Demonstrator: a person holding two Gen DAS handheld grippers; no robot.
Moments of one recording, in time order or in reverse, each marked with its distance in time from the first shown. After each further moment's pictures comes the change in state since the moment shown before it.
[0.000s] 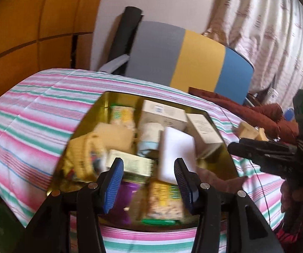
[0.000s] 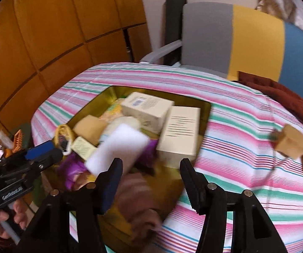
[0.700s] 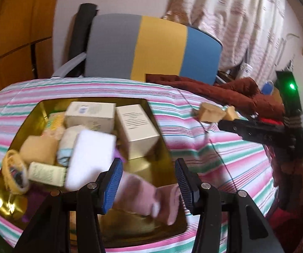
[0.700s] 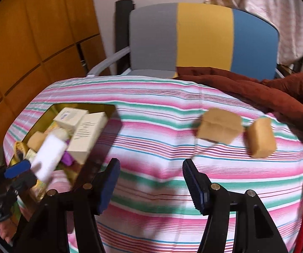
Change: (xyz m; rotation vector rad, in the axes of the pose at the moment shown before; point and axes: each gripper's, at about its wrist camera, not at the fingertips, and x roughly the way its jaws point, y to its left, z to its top) left arm 0.029 -0.117 0.004 0.174 0.076 -0.138; right arm -0.047 -0.126 -0.017 0.159 -0.039 -0.199
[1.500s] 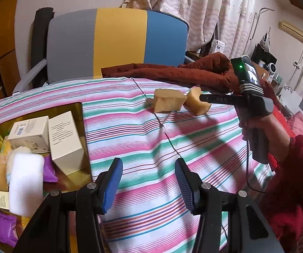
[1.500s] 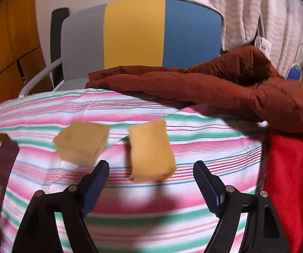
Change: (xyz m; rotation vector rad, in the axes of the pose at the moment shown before) left arm 0.041 -0.087 0.014 0.158 0.082 -0.110; right arm 0.027 -0.188 0.017 0.158 -0.019 -0.284
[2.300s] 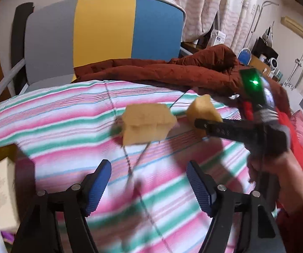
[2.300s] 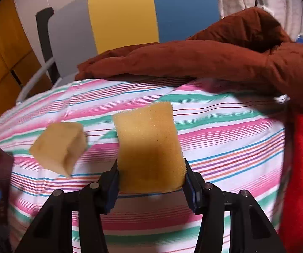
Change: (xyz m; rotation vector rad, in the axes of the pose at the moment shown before) left arm 0.123 -0.050 0.085 0.018 0.074 -0.026; right arm 0.055 -0.027 0.007 0.092 0.134 0.059
